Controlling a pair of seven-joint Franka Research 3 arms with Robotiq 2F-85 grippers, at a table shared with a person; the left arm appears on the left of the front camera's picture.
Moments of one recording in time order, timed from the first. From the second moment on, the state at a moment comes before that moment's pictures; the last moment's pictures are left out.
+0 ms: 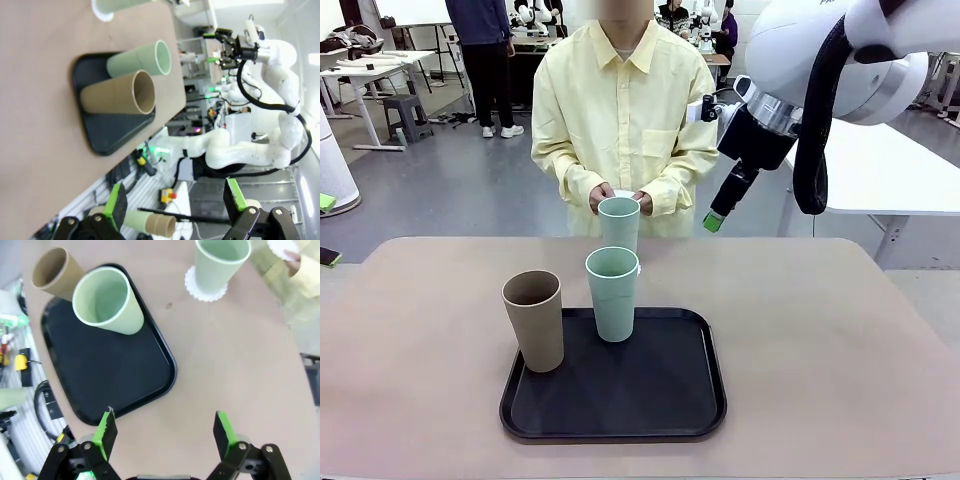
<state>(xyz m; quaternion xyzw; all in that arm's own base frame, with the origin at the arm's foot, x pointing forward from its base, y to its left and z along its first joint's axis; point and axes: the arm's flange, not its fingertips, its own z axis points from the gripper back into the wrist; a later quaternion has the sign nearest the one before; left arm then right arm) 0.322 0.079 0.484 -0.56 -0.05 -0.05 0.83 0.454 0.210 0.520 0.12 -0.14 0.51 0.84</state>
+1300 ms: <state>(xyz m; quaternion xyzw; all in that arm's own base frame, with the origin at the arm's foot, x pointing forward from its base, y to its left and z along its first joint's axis) 0.322 0.079 0.484 -0.56 -0.05 -0.05 0.83 0.447 0.182 0.532 0.13 -0.19 0.47 0.85</state>
